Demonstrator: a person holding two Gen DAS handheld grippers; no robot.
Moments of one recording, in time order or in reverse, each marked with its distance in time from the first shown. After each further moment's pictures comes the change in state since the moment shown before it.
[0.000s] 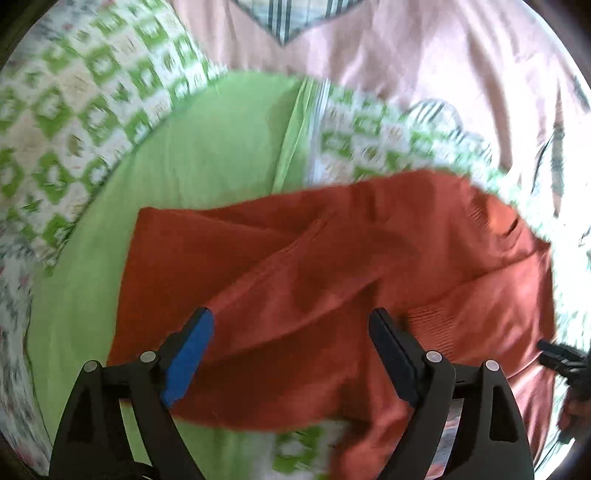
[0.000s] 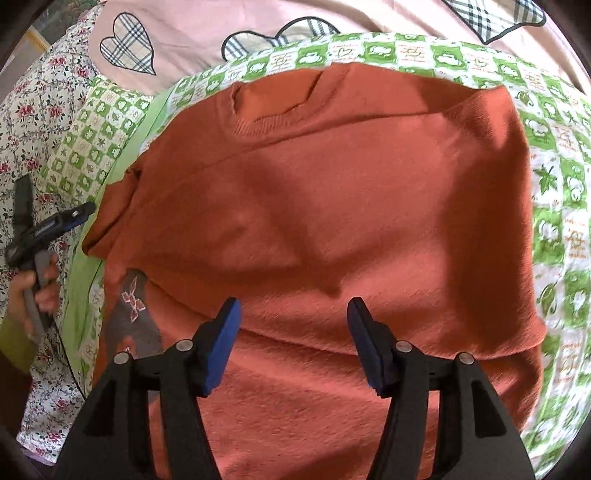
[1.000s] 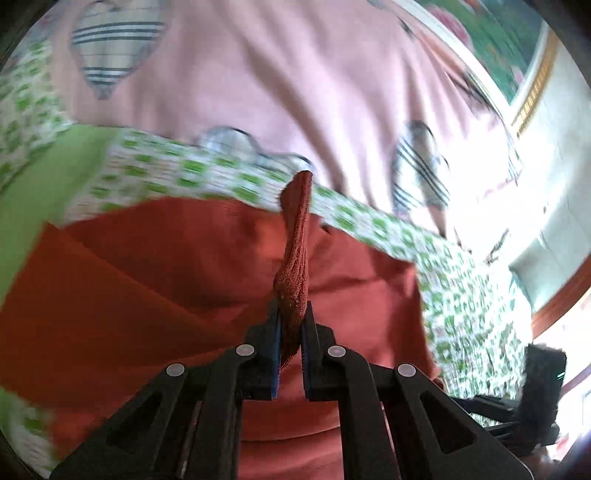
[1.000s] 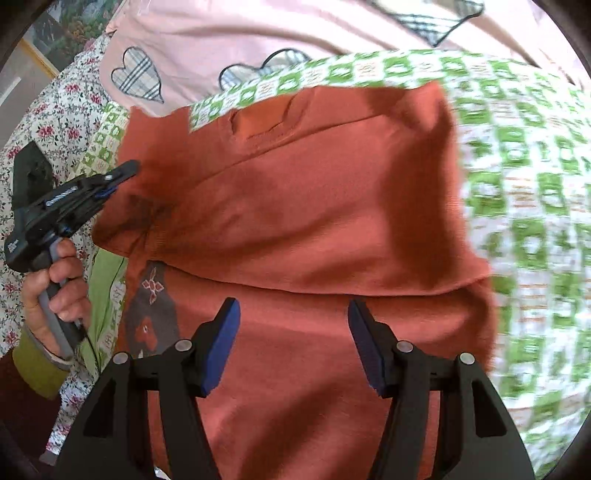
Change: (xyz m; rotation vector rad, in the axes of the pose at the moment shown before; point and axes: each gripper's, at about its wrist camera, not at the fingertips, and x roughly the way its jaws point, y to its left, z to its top) left arm -0.047 -0.238 -0.030 0.029 -0.231 -0.364; right arm -0.074 -0.048 -0.037 0.047 -0.097 0.034
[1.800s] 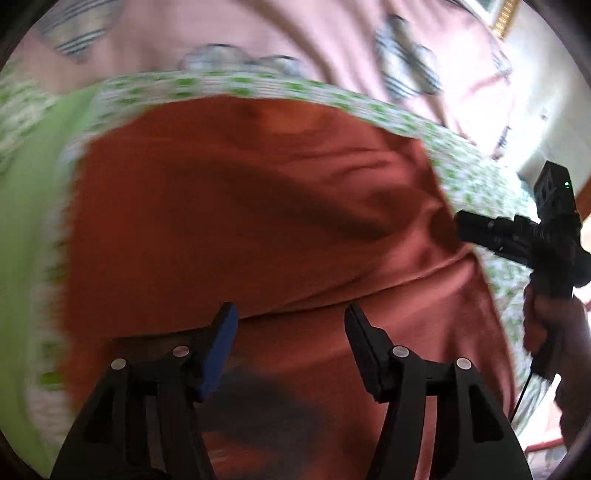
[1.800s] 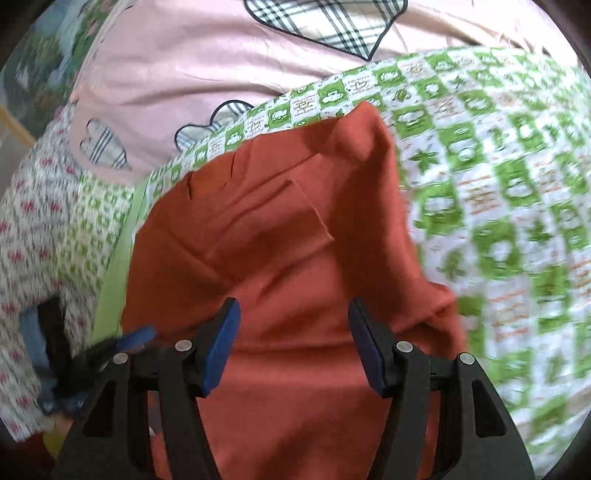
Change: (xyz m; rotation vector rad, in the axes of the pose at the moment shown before) left arm -0.029 0.053 -0.074 0.160 0.244 0.088; right arm 0.025 -0.023 0.018 0.214 -0.156 -0.010
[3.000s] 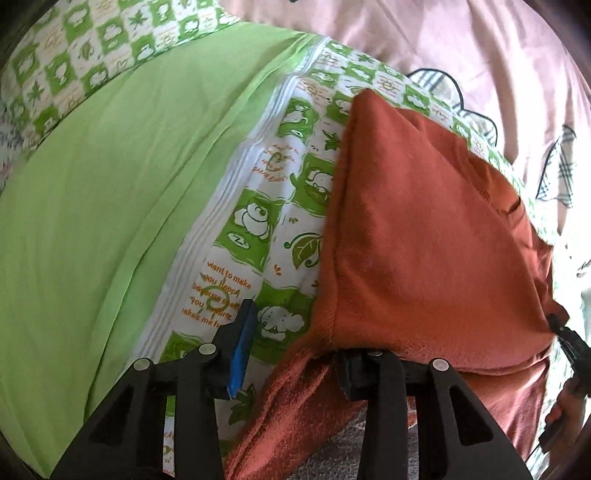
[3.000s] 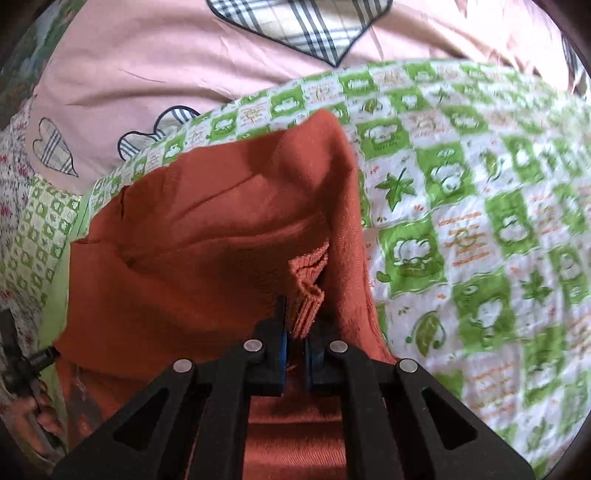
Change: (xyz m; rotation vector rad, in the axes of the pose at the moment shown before) left arm 0.008 0.140 -0.012 -0.422 -0.020 0.214; right arm 0.009 -0.027 0.019 -0.102 -0.130 -0.185
